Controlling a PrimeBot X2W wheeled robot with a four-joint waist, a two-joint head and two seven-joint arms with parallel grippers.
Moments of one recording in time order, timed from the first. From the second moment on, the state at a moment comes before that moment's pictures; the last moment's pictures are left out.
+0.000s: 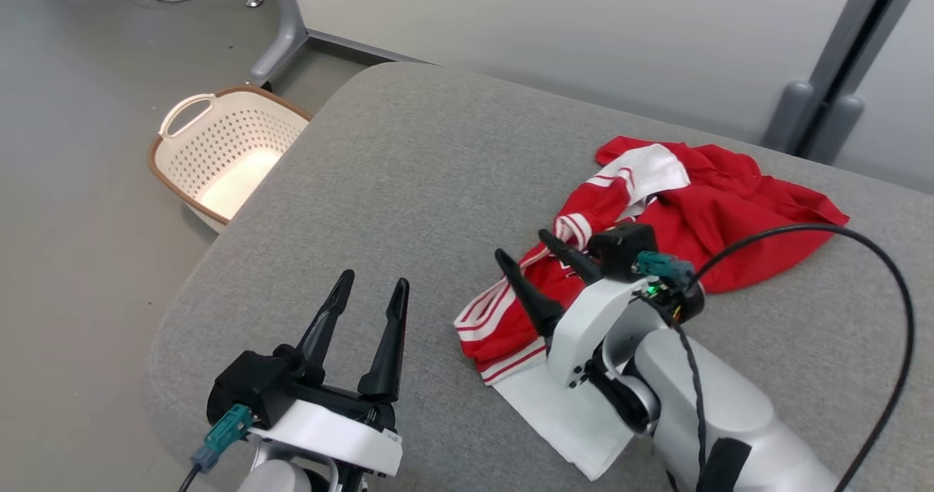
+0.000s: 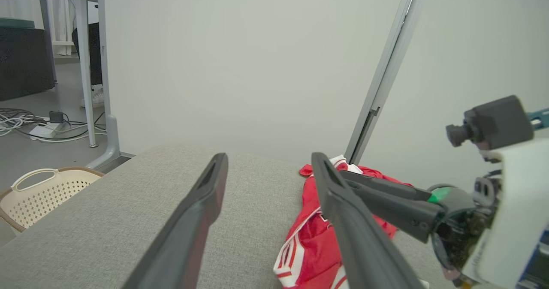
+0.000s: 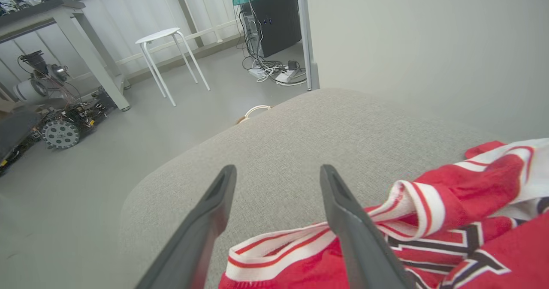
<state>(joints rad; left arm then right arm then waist) -0.12 0.05 -0.32 0.16 -0.40 -0.08 -0.26 -0.66 -0.05 0.75 0.77 0.60 0.13 -0.08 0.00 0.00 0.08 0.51</state>
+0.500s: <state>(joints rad) -0.13 0.05 -0.28 0.11 -0.40 -0.08 -0.26 -0.61 -0.14 0.43 0.78 0.37 0.13 -0.26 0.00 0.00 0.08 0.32</state>
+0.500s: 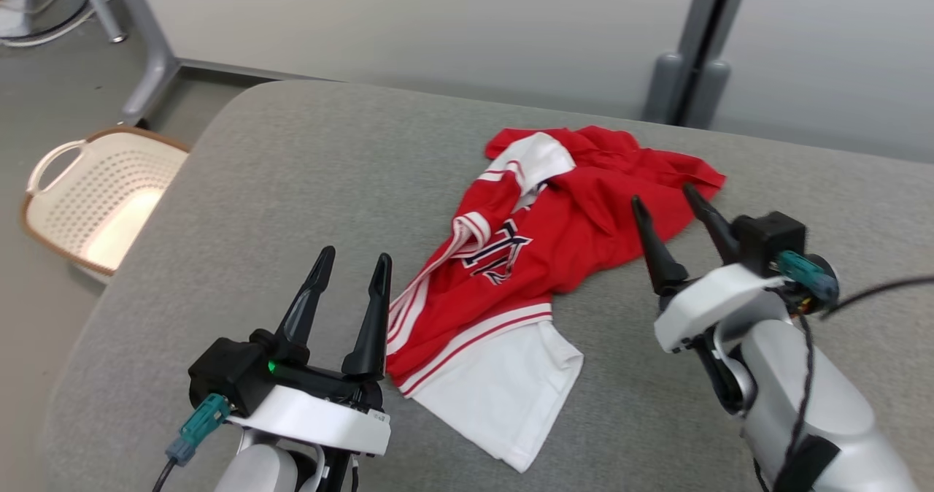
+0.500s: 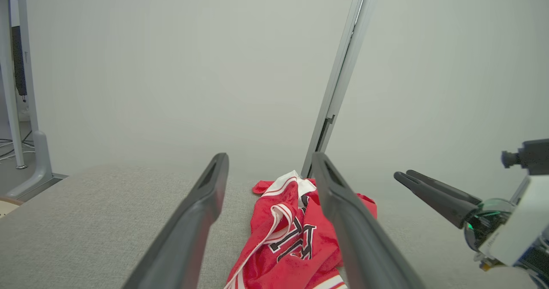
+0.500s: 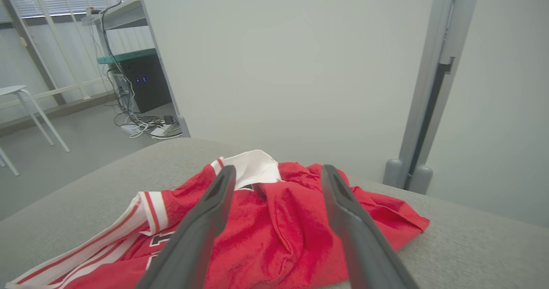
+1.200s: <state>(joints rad) -0.14 0.05 -0.26 0.13 -0.39 -0.10 -0.26 -0.22 -0.09 0.13 0.34 0.17 0.13 -0.26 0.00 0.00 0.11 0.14</state>
